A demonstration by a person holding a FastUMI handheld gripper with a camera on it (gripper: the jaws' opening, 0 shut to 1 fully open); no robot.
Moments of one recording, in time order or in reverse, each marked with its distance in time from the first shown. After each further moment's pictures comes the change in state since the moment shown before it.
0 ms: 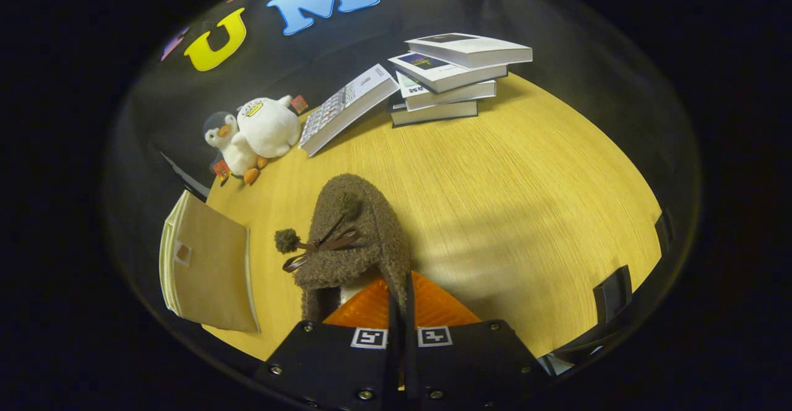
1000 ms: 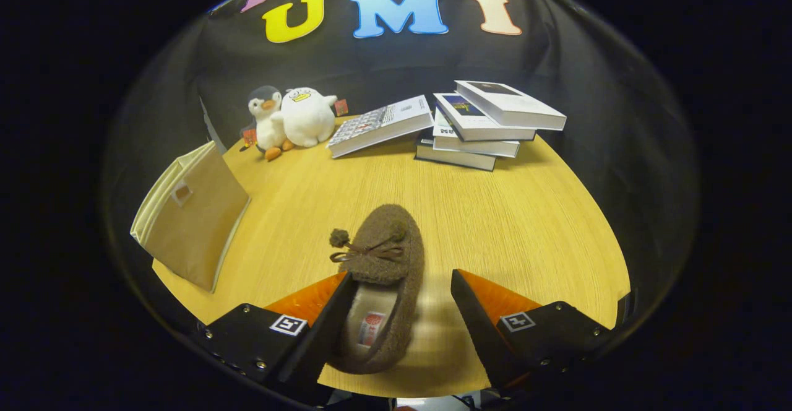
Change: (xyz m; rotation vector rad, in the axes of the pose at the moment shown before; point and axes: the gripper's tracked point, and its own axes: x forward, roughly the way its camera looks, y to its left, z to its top) arm 0.004 -0.055 0.000 -0.391 -0.090 -0.032
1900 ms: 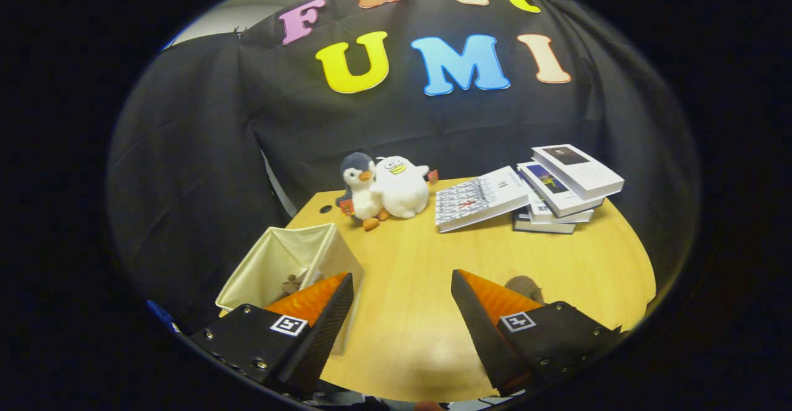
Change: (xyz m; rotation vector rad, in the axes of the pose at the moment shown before) arm -0.088 0.152 0.123 0.030 -0.266 0.153
